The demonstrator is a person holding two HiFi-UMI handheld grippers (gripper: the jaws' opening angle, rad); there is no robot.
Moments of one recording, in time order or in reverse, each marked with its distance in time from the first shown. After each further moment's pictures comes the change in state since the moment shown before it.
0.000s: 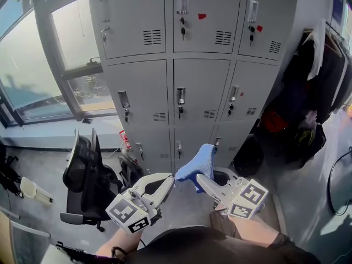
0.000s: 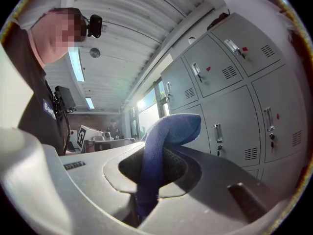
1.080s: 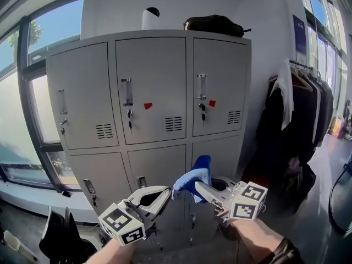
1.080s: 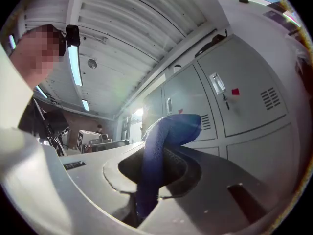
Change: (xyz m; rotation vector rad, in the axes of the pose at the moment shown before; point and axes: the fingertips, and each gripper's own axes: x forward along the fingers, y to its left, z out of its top) left arm 0.245 0.027 0.142 0.238 -0.112 -0.178; right arm -0.044 -0.212 0.200 -0.143 -0.149 -0.048
